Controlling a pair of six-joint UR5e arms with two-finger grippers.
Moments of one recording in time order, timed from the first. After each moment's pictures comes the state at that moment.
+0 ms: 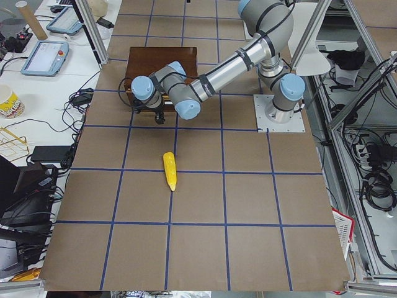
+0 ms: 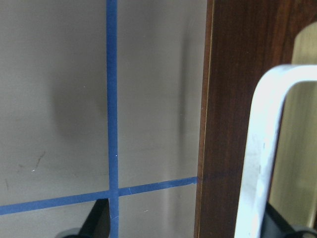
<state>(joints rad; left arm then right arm) -1.08 -2.04 -1.50 -1.44 1.31 0.48 1.65 -1.48 1.58 -1.62 -1.64 0.06</state>
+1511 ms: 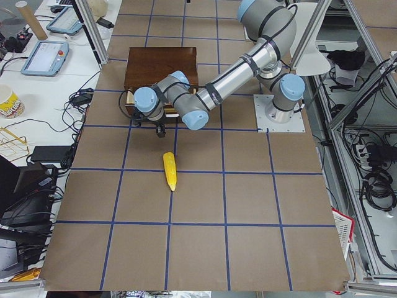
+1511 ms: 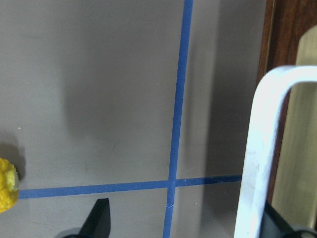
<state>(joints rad) -0.98 -2.04 -1.48 -1.41 1.35 0.51 1.65 -1.48 1.58 -1.62 -1.64 0.06</state>
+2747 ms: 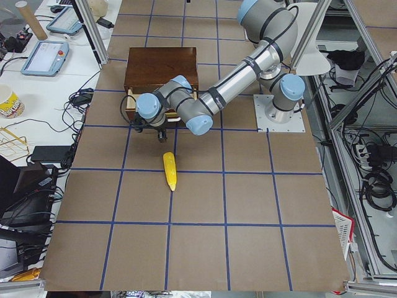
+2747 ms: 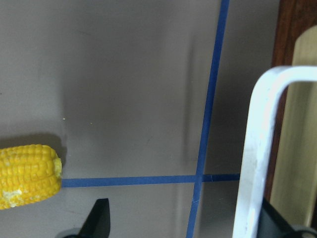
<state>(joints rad) -0.95 -2.04 -1.48 -1.41 1.35 0.53 1.65 -1.48 1.58 -1.63 -1.64 0.06</state>
